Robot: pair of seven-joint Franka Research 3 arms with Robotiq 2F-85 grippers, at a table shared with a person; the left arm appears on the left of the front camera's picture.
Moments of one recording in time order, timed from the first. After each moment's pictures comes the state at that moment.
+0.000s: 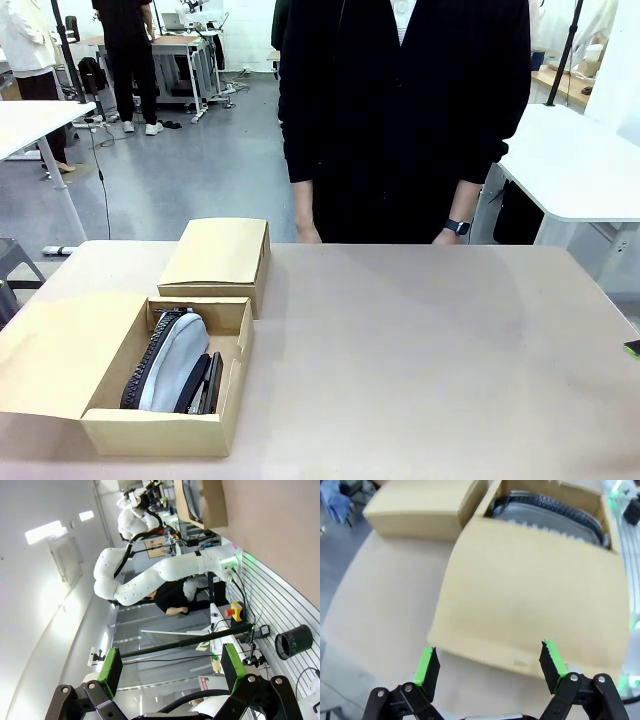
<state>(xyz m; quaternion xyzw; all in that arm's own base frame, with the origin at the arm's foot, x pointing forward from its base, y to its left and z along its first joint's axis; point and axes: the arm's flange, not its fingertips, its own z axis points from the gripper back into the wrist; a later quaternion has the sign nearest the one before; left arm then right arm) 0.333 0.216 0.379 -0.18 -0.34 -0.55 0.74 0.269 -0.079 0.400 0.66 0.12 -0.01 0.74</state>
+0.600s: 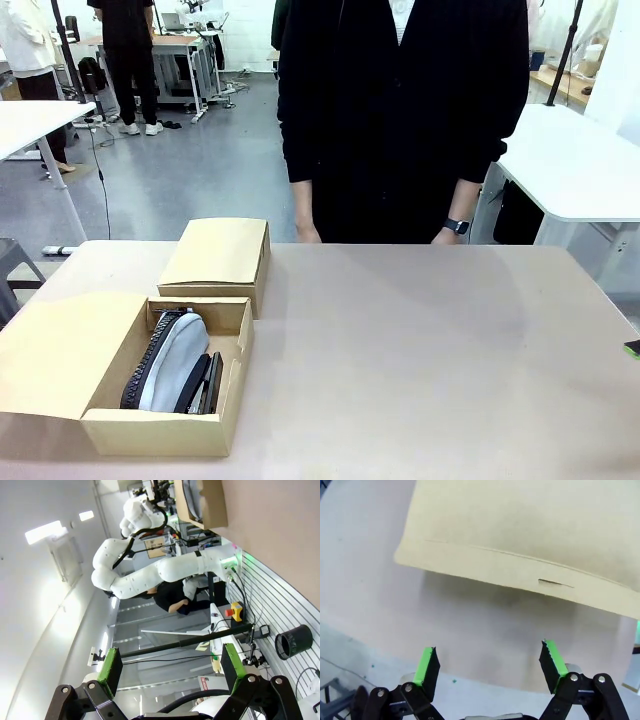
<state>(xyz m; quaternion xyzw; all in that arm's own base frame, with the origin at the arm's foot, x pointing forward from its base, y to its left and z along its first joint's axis) 0.348 0.235 0.325 -0.13 -0.22 -0.60 0.76 0.269 -0.079 0.400 0.66 0.12 -0.01 0.74</state>
